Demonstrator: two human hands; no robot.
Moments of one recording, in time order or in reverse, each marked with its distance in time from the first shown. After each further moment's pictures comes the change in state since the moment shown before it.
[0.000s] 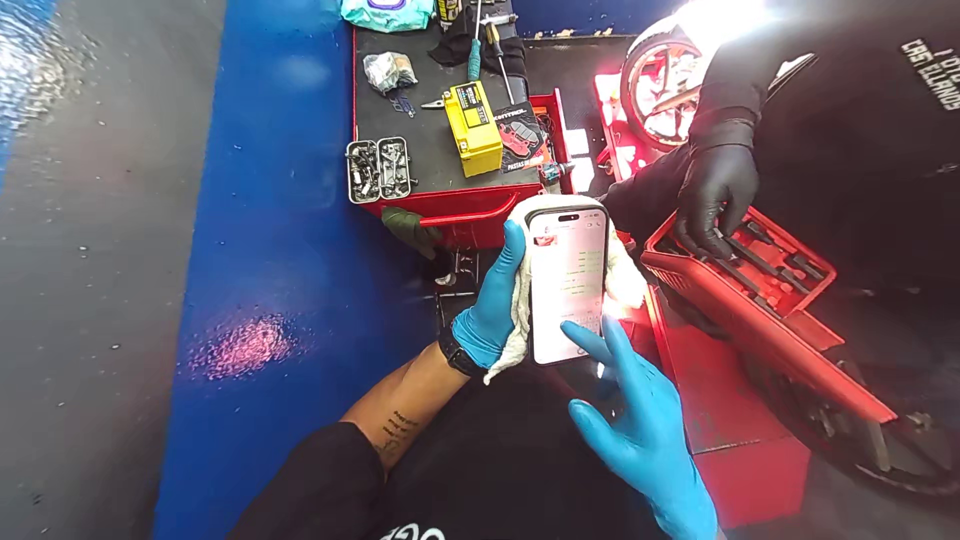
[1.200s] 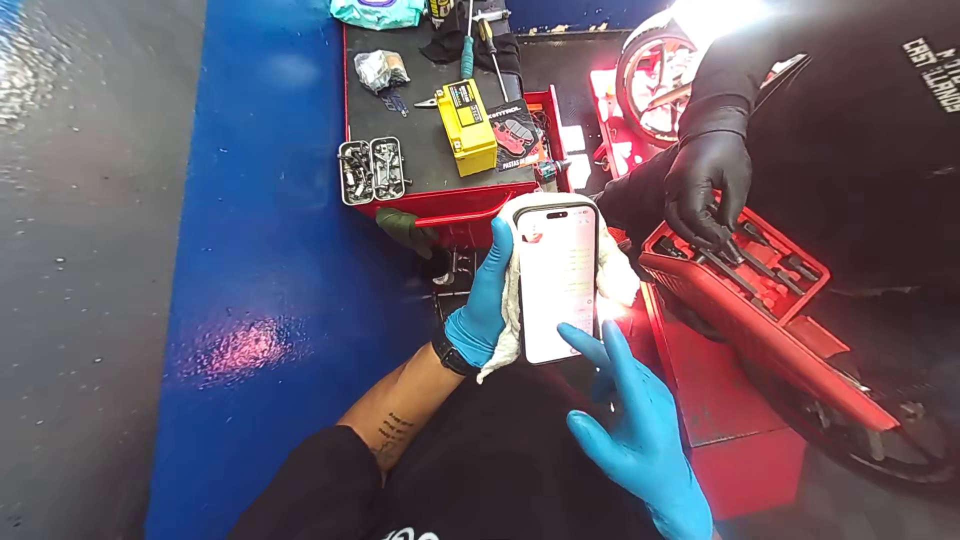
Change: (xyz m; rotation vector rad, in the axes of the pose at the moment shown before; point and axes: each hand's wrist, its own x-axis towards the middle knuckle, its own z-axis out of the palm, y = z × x) left_hand 0.003 0.003 -0.003 0.016 0.001 0.032; right_hand -0.002 0.001 0.001 0.057 -0.012 0.025
